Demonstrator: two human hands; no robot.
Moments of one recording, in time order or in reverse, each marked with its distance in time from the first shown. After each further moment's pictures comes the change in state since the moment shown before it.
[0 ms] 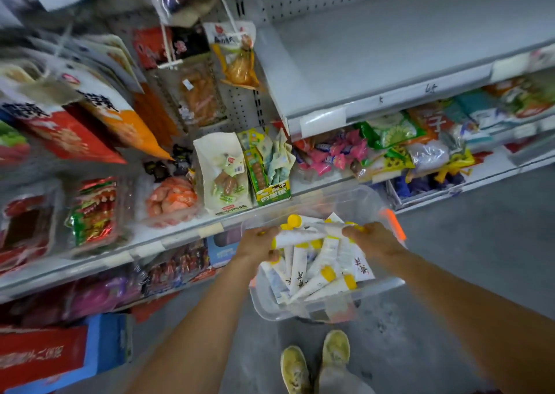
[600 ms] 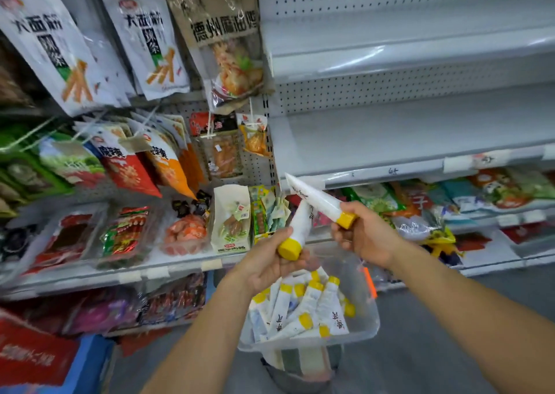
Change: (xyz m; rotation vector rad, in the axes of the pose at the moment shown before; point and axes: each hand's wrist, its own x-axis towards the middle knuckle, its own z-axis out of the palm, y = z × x) left_hand -0.147 0.084 0.052 -0.590 -0.324 0.115; right_hand -0.083 -0.073 -0.128 0.774 -0.553 -0.250
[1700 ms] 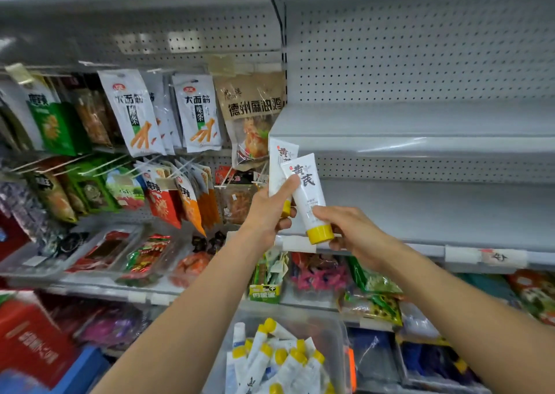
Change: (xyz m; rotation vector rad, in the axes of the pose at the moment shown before) left_hand -0.025 0.107 0.158 0.161 0.292 0.704; right_hand -0.044 -0.130 -0.010 -0.538 -0.290 -0.401
